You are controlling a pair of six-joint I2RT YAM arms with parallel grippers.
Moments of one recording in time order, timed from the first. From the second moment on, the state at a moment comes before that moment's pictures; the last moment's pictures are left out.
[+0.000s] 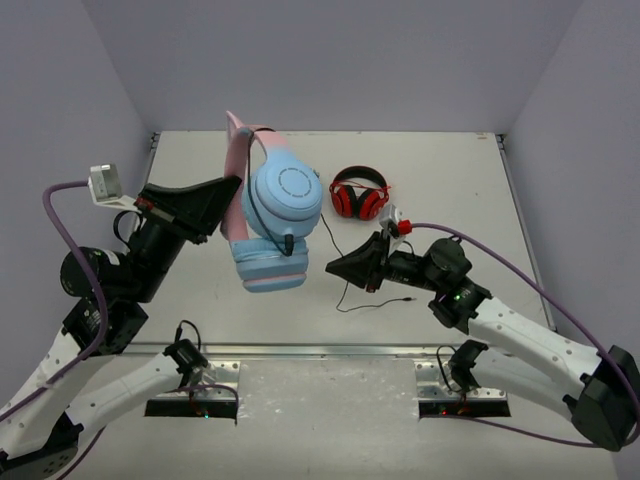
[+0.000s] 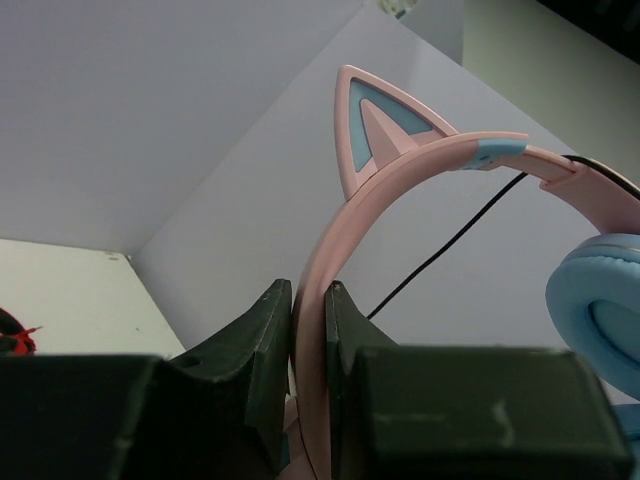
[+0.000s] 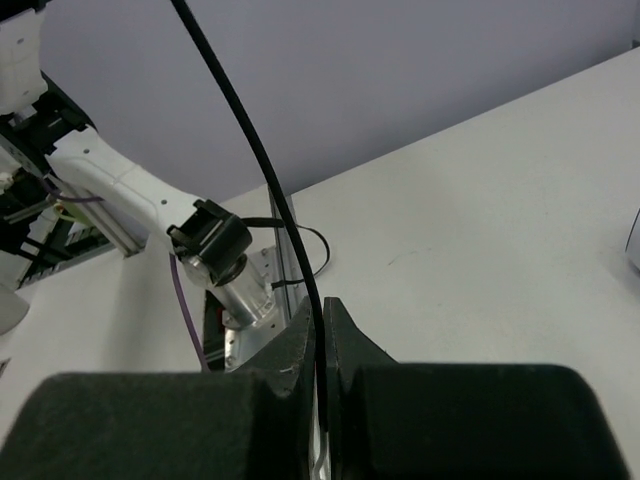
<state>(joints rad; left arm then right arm) -0.72 0.62 1.05 0.02 -0.15 -0.83 0.75 0.90 0.49 0.55 -0.57 0.39</state>
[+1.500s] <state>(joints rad) -0.72 1.04 0.92 0.04 -1.17 -0.40 1.16 1.08 0.91 0.00 -0.14 0.06</state>
